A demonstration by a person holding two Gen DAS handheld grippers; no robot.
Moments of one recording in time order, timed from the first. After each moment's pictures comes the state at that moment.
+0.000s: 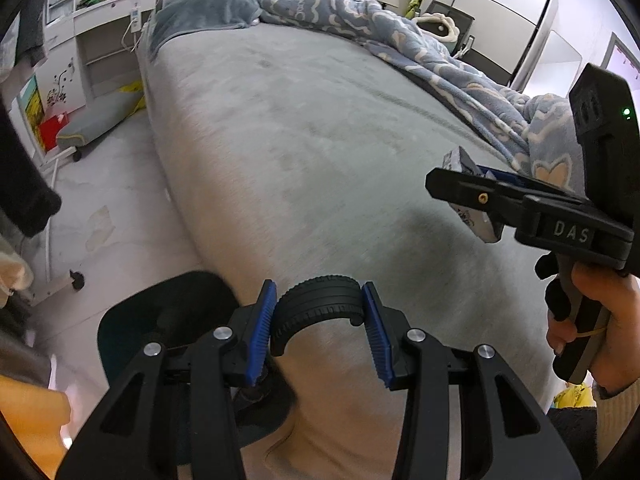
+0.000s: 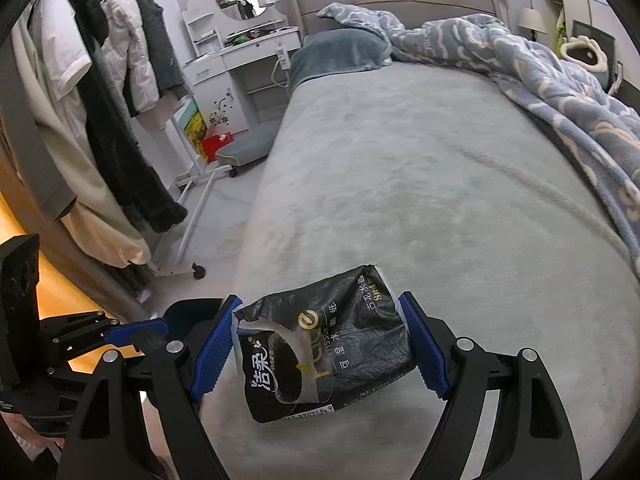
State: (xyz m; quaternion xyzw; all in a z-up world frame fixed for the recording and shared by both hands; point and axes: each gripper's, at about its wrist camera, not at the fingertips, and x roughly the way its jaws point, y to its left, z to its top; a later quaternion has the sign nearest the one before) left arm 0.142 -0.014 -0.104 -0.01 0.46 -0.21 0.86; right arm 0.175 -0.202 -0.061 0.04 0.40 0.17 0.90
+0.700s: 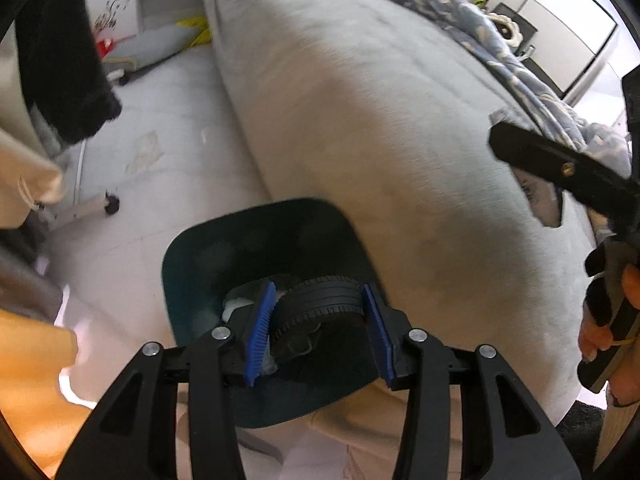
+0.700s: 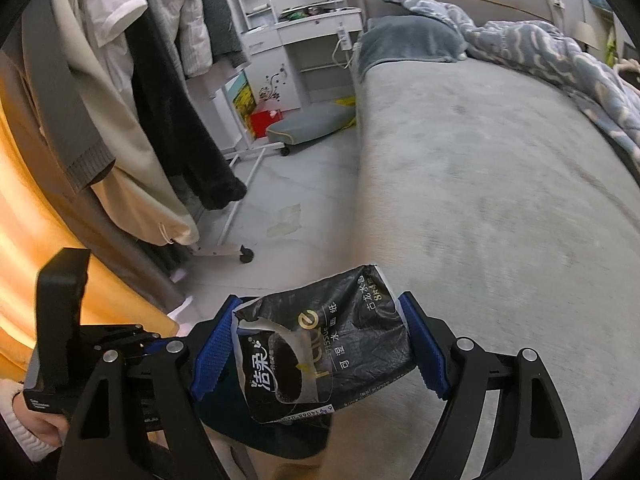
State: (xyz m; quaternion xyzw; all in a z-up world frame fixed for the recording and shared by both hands) left arm 0.146 0.113 -0.156 -0.07 0.53 -0.14 0.83; right arm 0.186 -0.073 -0.073 0.01 0.41 0.24 0.88
